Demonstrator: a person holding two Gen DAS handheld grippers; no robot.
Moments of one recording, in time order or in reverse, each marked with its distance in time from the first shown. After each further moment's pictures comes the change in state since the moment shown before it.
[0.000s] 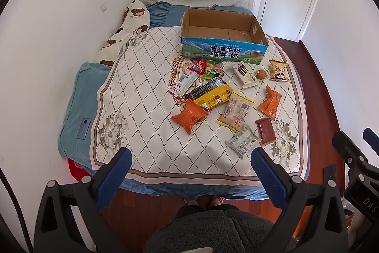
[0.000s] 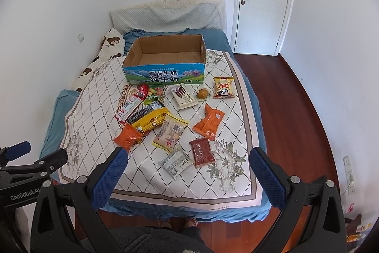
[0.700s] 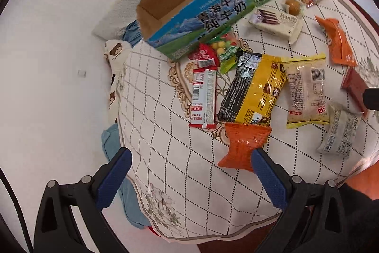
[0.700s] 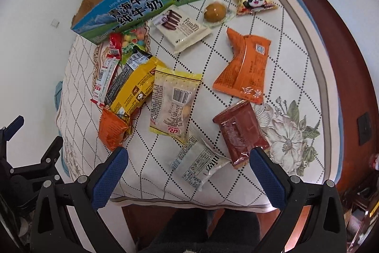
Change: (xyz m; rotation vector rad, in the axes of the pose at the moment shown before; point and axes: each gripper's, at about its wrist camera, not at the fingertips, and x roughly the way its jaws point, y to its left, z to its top) left arm 0.241 -0.046 0.074 0.669 0.060 0.313; right arm 0.307 -0.021 -0.006 0.265 0.446 0.182
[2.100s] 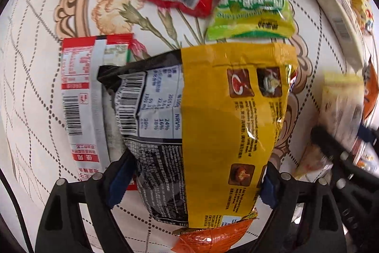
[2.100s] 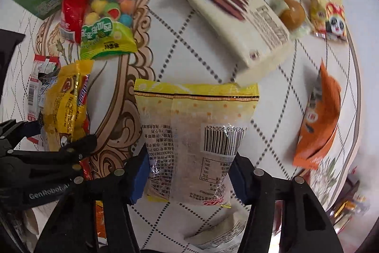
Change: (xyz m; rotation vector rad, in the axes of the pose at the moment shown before) left arm 0.230 -0.044 0.073 -0.210 0.396 -0.649; right arm 0.176 0.152 0.102 -0.126 0.133 -0.326
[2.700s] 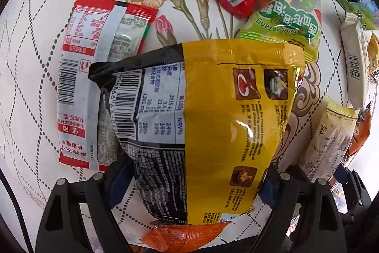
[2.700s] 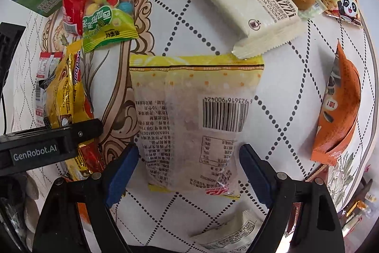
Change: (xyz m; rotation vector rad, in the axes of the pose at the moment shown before) left arm 0.054 0.018 0.020 -0.270 0.042 -0.102; right arm 0.028 0.015 0.006 0.053 0.036 0.123
